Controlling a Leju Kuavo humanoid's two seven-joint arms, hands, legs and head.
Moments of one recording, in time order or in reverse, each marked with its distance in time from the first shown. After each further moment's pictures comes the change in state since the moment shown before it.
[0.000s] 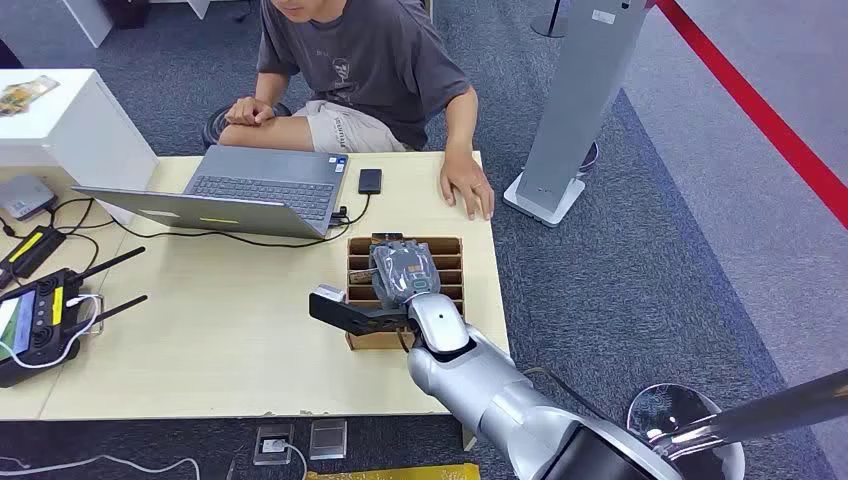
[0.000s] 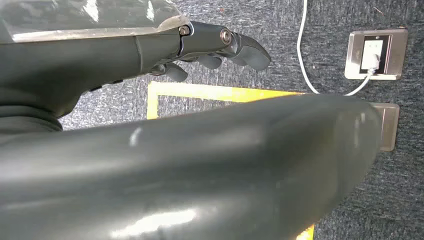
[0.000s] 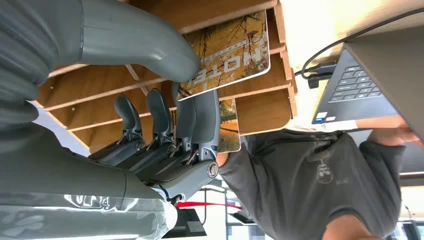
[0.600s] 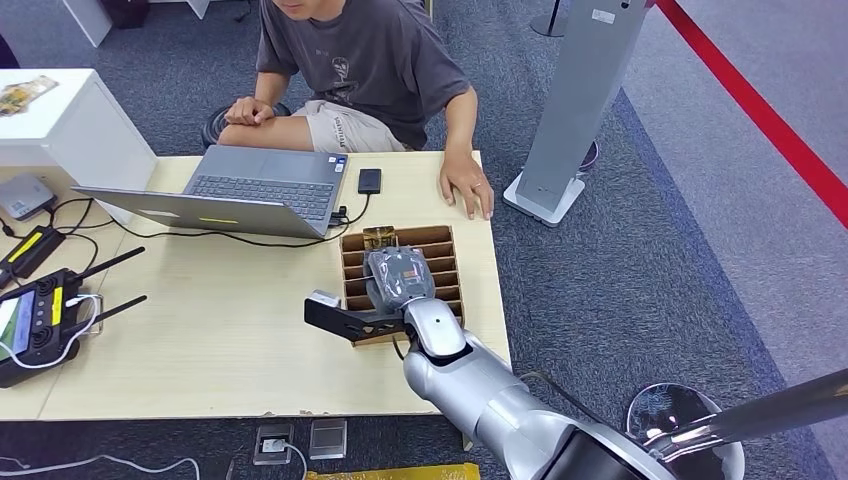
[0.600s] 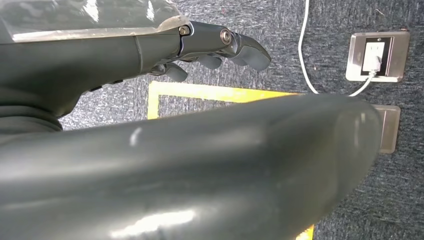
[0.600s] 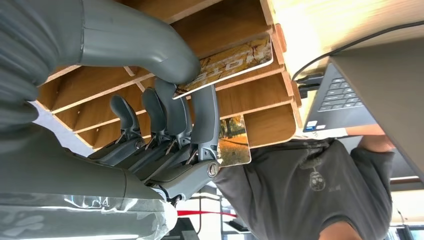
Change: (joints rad) left arm 0.000 0.000 0.000 0.000 0.009 0.005 0.001; right arm 0.012 0.012 -0.001 0.006 -0.030 -0.007 -0.037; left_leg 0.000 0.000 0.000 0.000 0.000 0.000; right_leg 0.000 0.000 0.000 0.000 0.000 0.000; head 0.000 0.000
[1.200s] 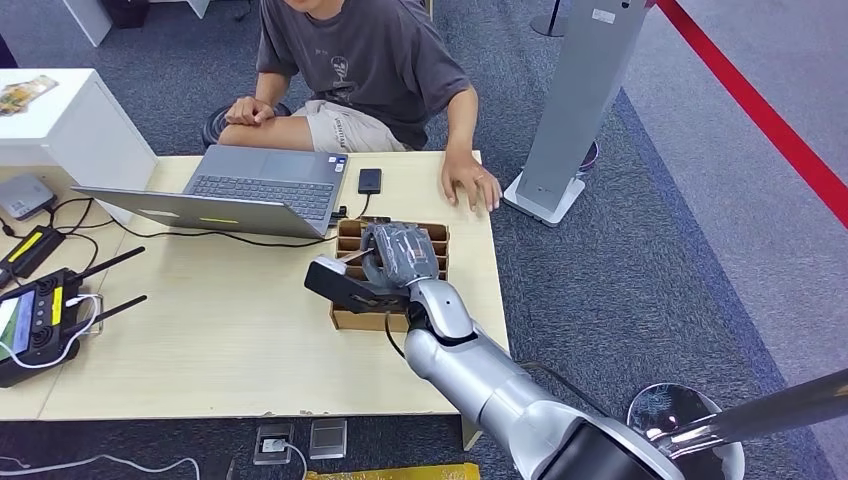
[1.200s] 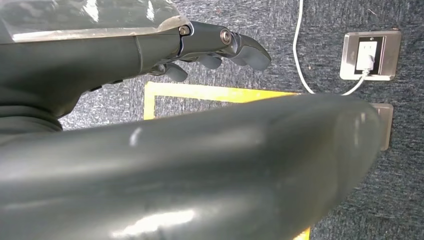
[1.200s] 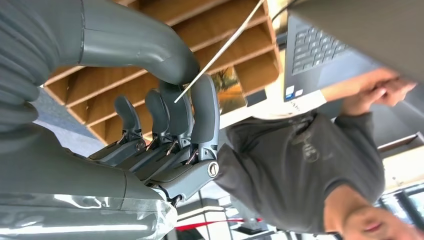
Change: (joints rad) left arm 0.001 0.000 0.000 0.000 -0.008 -0.006 -0.018; right arm -0.019 -0.017 -0.060 -0.092 -0.158 -0.035 -0.055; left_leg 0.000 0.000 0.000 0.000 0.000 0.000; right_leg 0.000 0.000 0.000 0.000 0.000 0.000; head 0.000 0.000
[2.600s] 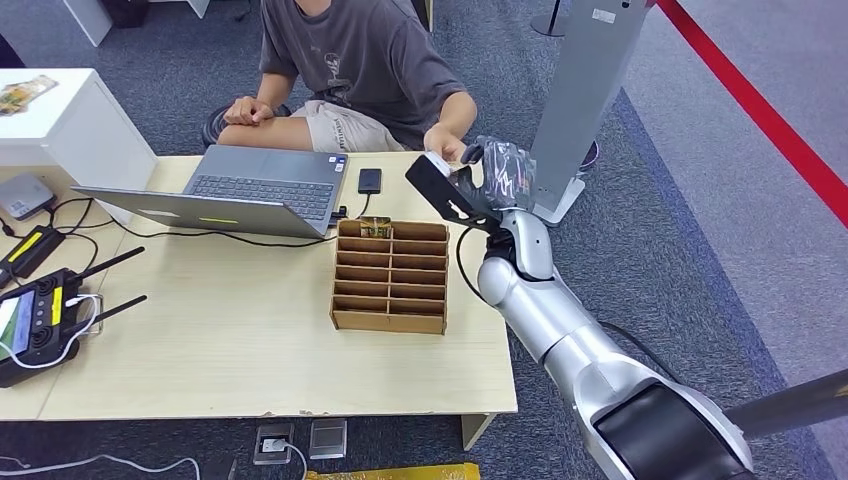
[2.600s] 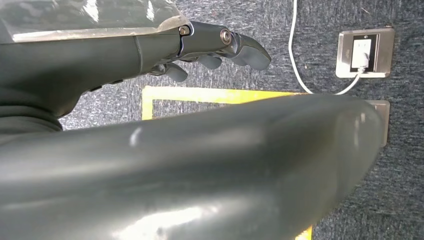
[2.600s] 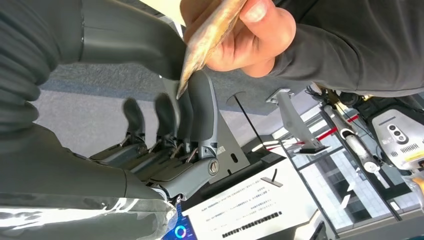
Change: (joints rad) left arm 0.001 0.000 0.000 0.003 -0.031 -0.006 -0.006; right arm -0.107 -0.185 -0.200 -0.112 0.007 -0.103 0.062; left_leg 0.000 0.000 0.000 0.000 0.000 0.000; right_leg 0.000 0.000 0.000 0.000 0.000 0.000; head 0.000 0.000
